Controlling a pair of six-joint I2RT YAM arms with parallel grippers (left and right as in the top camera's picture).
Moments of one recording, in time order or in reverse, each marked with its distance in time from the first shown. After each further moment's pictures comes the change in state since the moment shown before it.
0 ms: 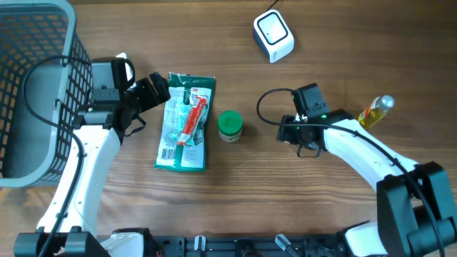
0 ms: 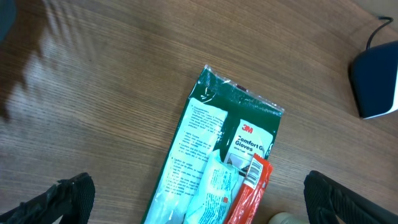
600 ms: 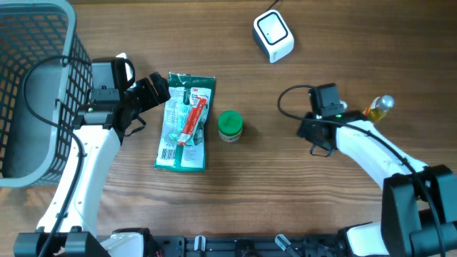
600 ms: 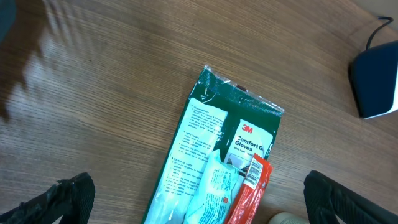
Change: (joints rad) left arm 0.000 0.000 0.000 0.000 0.000 0.000; right arm -0.096 -0.011 -0.055 0.076 0.146 0.110
